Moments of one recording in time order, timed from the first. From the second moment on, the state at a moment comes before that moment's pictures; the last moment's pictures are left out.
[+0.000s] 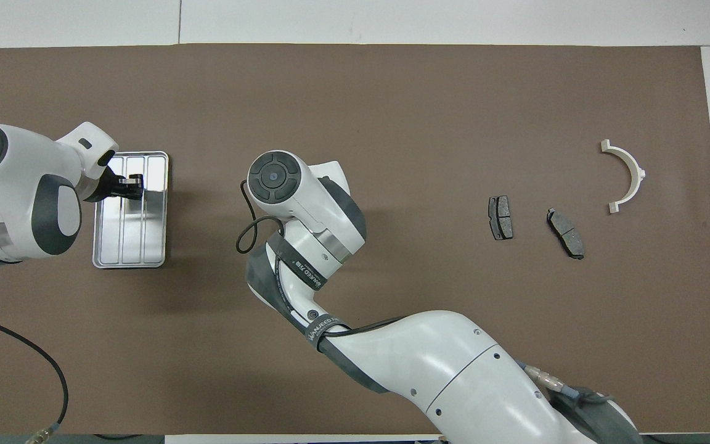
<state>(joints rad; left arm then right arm) -0.02 0.34 0.02 -1.92 -0.06 2.31 0.02 0.70 0.86 0.00 -1.15 -0.04 2.02 1.19</state>
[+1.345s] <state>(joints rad) -0.41 0.35 0.01 -1.77 -0.04 2.19 -0.54 0.11 0.61 -0.02 -1.25 -0.03 1.80 0.01</state>
